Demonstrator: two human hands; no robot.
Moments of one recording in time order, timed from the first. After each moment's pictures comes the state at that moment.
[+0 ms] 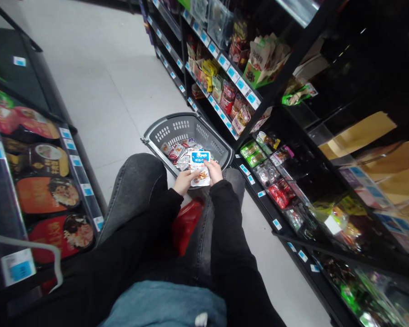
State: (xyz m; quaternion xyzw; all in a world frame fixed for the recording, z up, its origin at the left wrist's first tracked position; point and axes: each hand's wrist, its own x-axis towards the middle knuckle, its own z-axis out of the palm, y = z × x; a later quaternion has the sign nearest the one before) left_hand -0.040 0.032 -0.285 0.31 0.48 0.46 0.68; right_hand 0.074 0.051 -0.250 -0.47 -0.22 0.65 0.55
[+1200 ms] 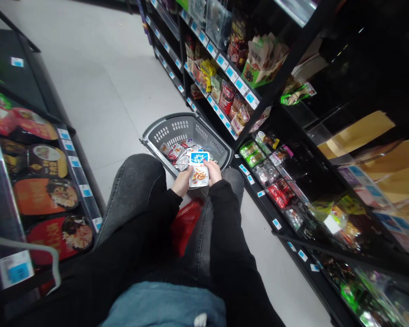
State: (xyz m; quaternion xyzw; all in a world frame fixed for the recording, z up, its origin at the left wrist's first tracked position) left_hand -0.031 0.034 -0.288 0.17 0.41 0.50 0.74; right_hand 0.071 0.049 -0.237 -0.47 -0.17 0.66 0.56
